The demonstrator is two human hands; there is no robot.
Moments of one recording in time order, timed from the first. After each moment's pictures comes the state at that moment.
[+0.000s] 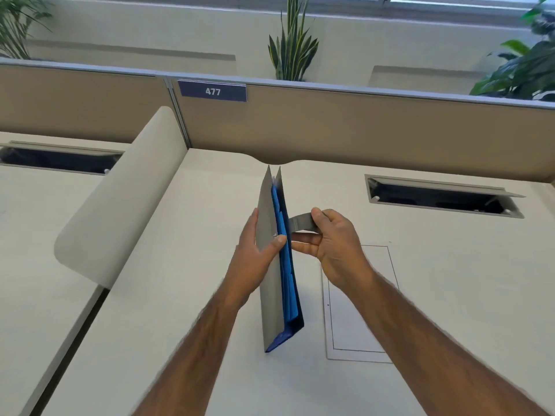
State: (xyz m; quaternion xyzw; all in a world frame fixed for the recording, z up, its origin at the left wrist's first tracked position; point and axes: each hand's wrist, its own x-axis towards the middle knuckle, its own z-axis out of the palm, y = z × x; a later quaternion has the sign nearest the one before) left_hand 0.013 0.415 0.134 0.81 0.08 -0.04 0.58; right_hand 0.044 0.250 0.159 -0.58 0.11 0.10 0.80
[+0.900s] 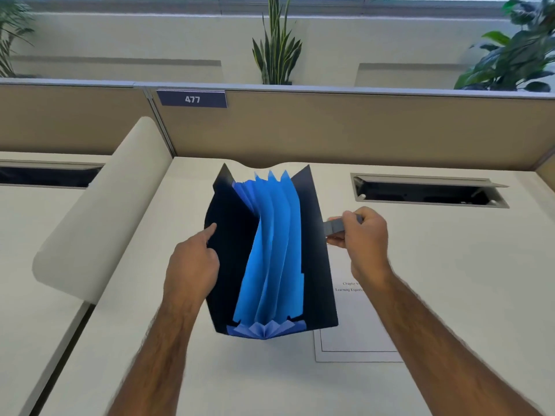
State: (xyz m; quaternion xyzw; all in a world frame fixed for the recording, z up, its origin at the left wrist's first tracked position) left_hand 0.013 0.456 0.162 0.93 0.17 0.01 0.33; right_hand 0.051 0.183 0.161 -0.75 0.22 -0.10 0.62
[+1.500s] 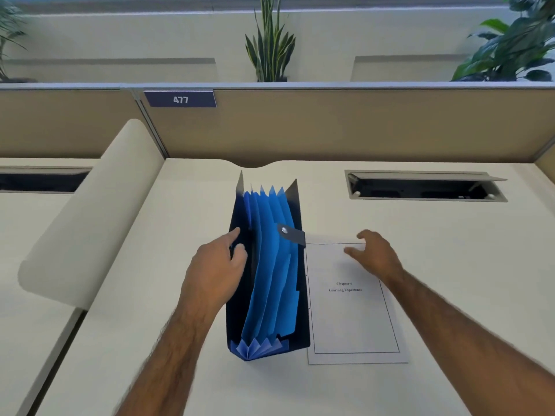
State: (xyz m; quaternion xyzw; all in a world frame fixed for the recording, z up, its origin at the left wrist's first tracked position) left_hand 0.010 0.401 0.176 0.94 0.11 -0.01 0.33; right_hand 0.094 0.071 0.049 -0.95 0.14 0.10 0.27
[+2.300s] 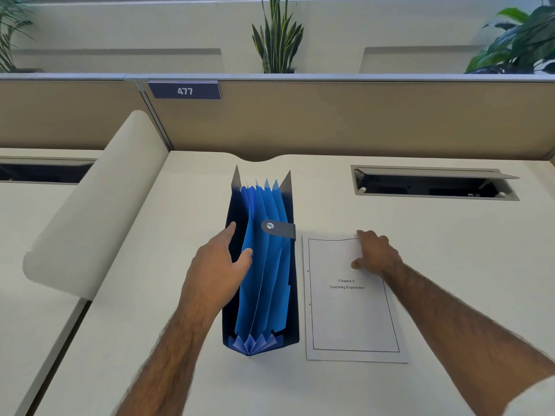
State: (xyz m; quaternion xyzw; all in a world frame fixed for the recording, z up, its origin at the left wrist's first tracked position) left_hand 0.005 0.405 0.163 0.95 0.11 -0.01 0.31; right_hand 0.110 0.068 0.033 -0.97 0.05 0.24 0.08
